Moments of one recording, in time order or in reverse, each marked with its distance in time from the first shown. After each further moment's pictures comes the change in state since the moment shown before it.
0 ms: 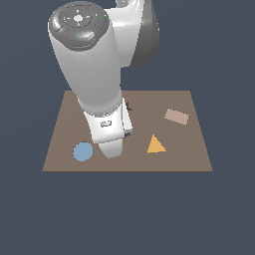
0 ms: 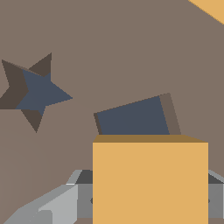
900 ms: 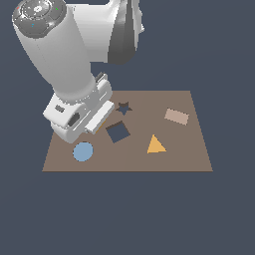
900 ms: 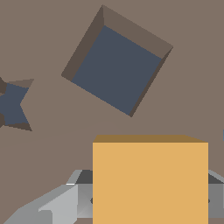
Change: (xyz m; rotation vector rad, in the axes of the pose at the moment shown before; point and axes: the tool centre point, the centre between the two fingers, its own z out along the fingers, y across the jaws) arm -0.048 -0.044 0.003 0.001 0.000 0.769
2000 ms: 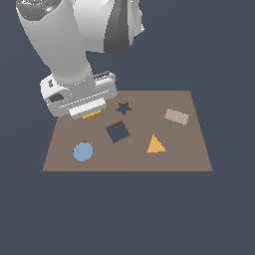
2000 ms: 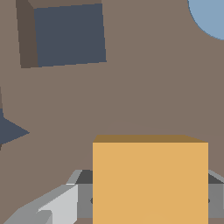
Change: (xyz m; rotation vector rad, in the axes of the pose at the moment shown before) arm -0.039 -0.033 0.003 0.001 0.000 0.608
